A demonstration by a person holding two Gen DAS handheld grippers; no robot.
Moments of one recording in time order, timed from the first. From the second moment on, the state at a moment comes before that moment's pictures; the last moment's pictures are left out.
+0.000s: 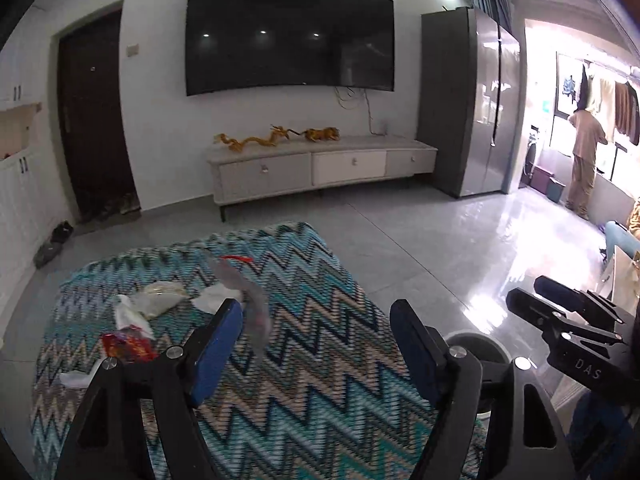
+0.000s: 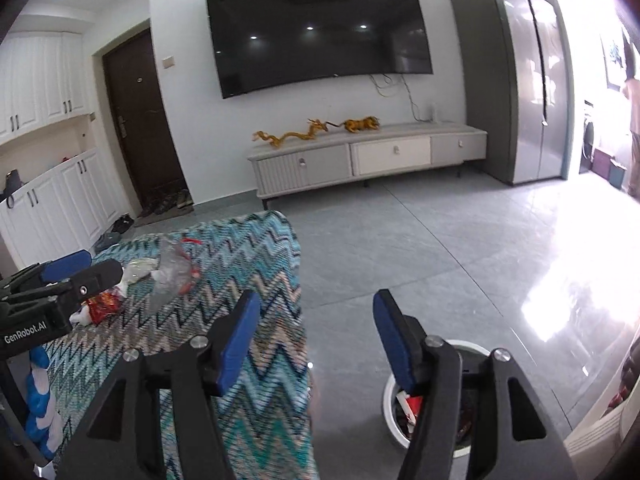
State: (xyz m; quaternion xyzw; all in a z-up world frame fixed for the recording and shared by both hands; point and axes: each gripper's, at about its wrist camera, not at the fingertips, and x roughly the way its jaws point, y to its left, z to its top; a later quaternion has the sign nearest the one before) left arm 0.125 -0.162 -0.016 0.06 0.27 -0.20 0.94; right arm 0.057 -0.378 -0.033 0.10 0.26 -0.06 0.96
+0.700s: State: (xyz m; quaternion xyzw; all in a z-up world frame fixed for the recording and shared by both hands) left arm 0.117 0.048 -0.011 -0.02 0.25 0.01 0.97; right arm 0.104 -0.242 -0.021 0.03 0.27 0.03 0.96
